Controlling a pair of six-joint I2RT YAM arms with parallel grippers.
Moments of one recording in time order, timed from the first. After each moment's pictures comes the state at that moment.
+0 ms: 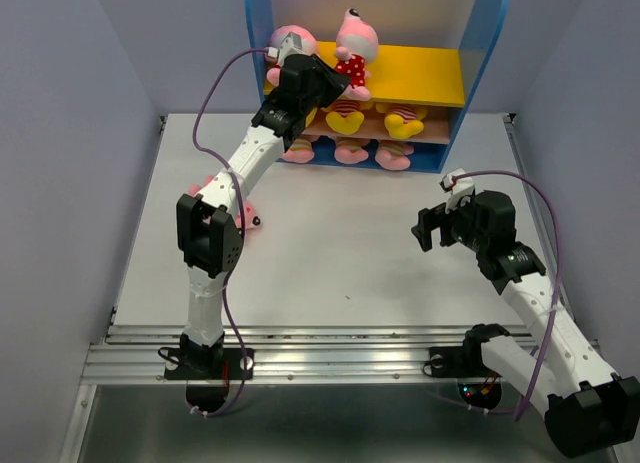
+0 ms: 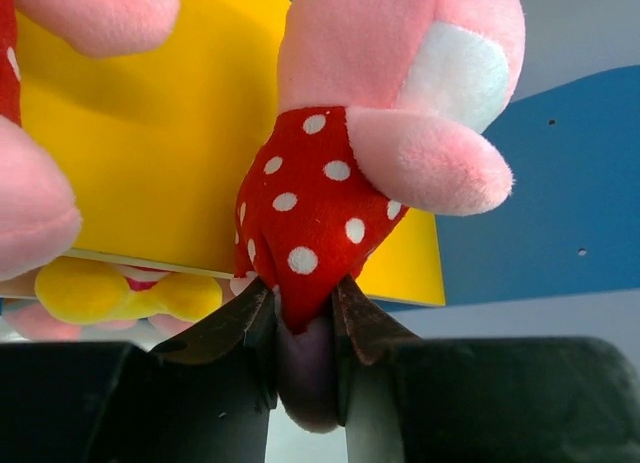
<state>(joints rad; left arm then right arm) -0.50 2.07 2.11 -0.19 -0.05 -0.98 0.22 0.85 0.70 -0.33 -0.26 -0.10</state>
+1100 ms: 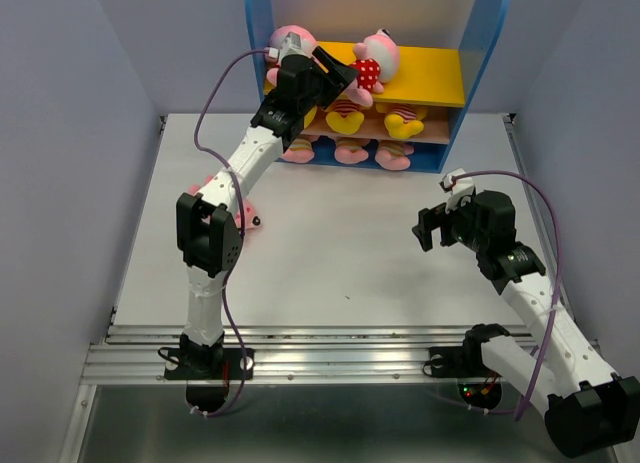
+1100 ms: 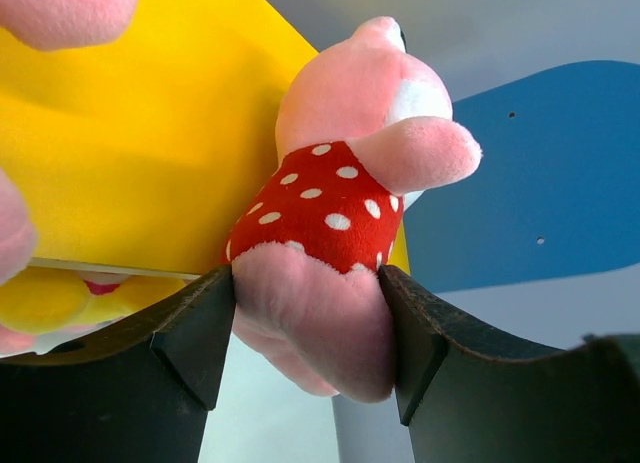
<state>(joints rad) -0.48 2.07 2.09 -0.14 0.03 -1.04 0.22 0.85 0.70 -0.33 -0.24 -0.11</state>
